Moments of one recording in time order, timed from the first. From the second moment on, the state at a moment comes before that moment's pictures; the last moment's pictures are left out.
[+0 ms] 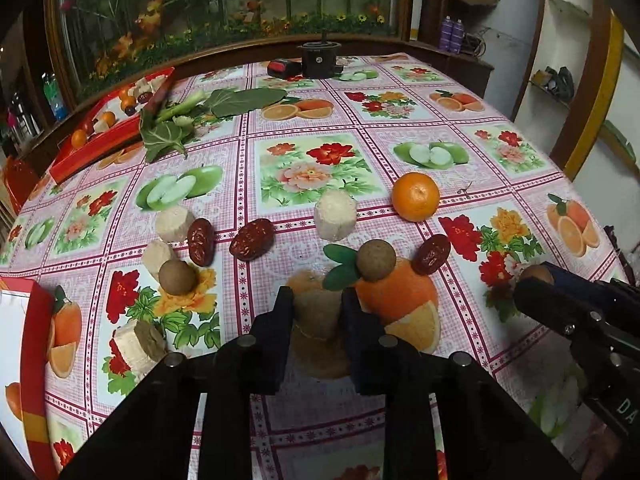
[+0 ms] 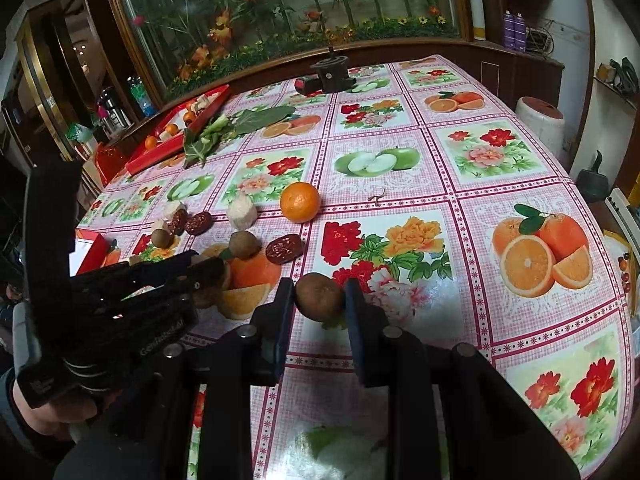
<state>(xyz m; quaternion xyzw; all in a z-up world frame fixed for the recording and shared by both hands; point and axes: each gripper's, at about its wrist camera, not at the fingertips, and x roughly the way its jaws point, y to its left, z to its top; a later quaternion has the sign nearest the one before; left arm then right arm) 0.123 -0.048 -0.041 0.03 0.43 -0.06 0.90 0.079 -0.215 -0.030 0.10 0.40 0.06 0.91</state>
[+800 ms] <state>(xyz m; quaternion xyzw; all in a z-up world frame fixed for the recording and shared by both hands) 0.020 -0.006 -0.013 -0.03 0.44 -0.08 0.89 0.002 -0.168 -0.012 0.08 0.40 0.07 0.91</state>
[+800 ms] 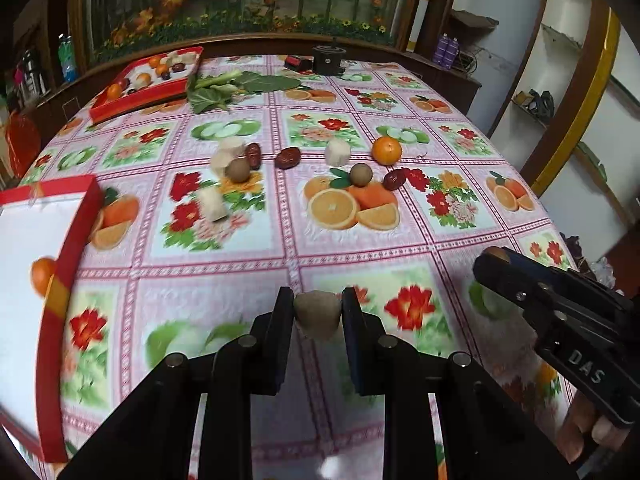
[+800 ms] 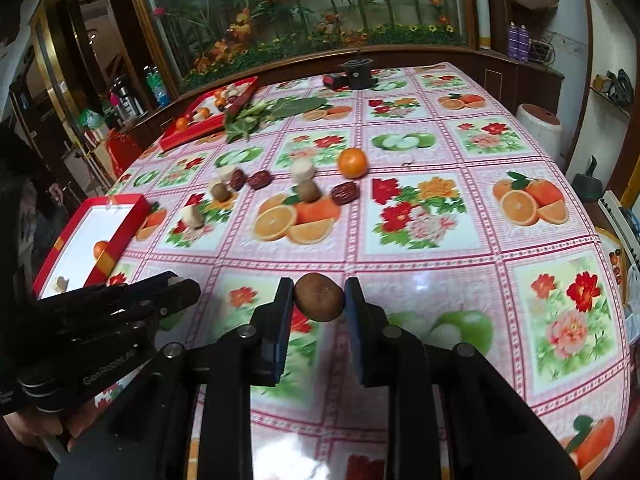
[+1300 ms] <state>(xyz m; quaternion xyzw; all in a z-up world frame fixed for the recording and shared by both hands) -0.016 0.027 0.010 -0.07 0.41 -0.08 0.90 -0.023 -0.131 0.013 0.04 0.38 0.08 0.92</state>
